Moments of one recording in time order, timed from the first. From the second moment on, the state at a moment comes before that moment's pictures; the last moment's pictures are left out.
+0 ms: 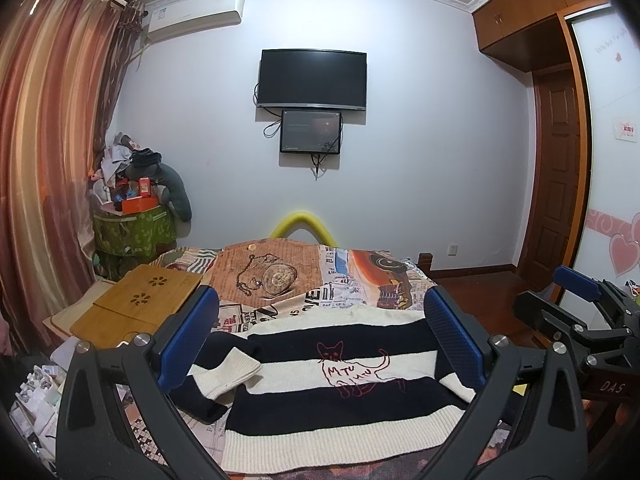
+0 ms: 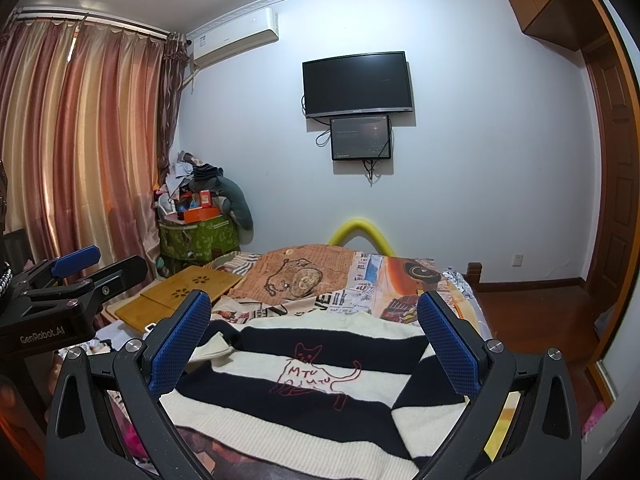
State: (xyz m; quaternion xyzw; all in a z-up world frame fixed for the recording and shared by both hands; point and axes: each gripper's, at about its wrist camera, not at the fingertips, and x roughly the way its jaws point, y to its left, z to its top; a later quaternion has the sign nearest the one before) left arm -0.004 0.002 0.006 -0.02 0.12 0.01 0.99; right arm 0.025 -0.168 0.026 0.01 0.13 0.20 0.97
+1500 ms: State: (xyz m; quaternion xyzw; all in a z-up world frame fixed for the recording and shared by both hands) left arm 0.111 0.101 -0.104 -0.05 0.30 0.11 0.95; right arm 0.106 -0.172 -0.040 0.00 0.25 0.17 0.95
